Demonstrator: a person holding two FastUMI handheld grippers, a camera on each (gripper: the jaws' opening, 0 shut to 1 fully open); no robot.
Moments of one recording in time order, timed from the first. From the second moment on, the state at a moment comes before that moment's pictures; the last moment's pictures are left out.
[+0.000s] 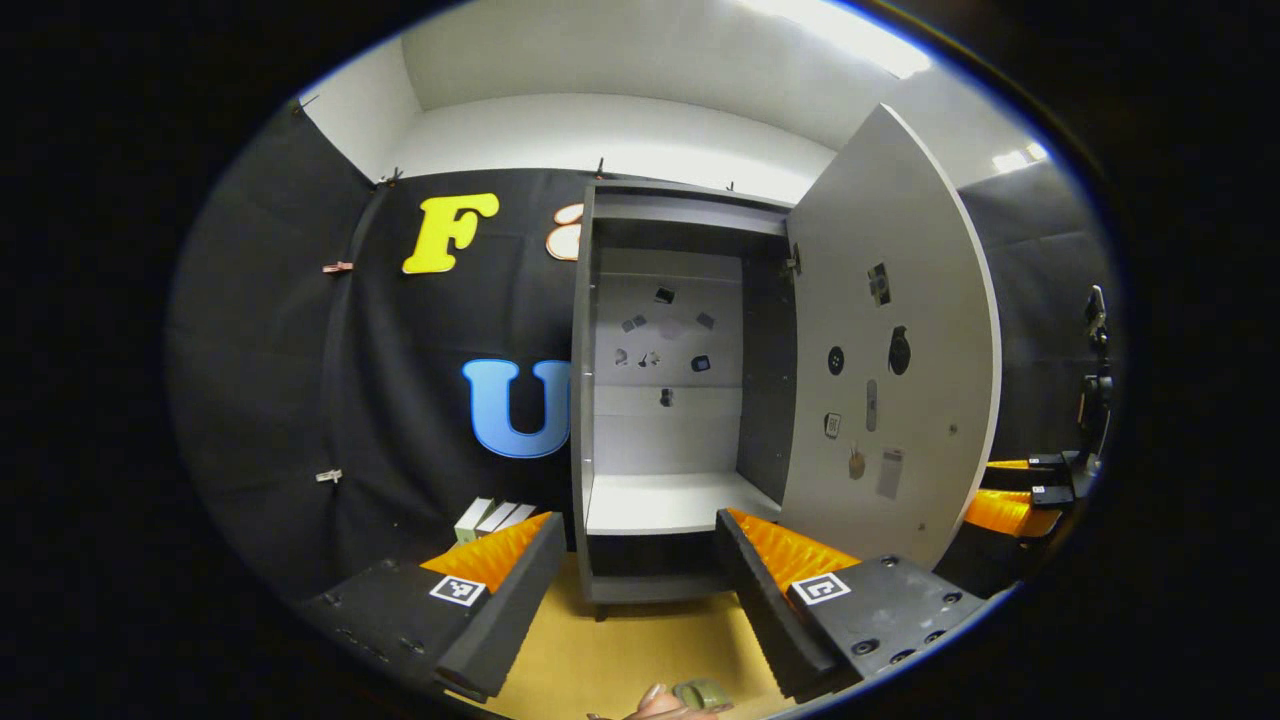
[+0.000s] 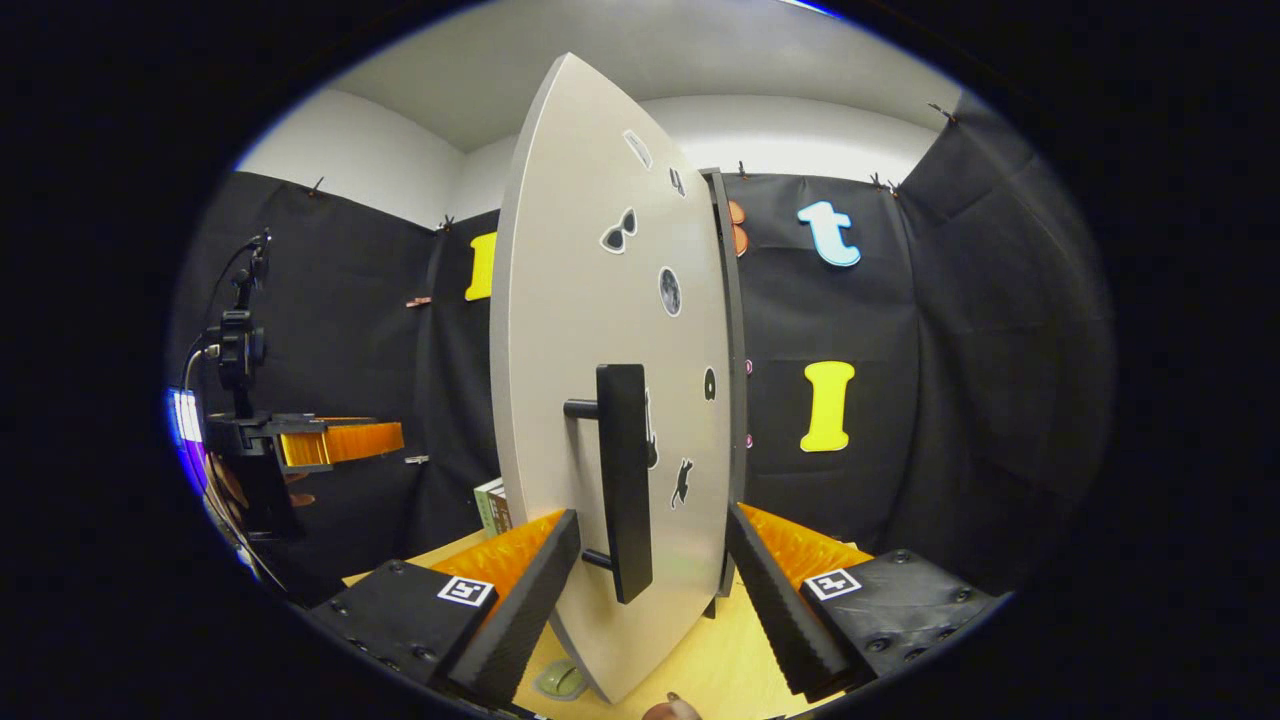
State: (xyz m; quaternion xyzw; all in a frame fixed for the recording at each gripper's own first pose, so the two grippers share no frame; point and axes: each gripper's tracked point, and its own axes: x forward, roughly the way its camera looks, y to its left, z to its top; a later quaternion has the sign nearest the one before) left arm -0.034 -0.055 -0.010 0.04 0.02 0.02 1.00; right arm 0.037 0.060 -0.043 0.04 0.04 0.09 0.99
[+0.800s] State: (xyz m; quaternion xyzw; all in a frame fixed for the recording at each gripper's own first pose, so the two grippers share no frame) left arm -0.013 0.040 0.002 0.06 0.00 -0.05 1.00; right arm 0.102 0.210 -0.029 0.05 0.02 0.08 1.00
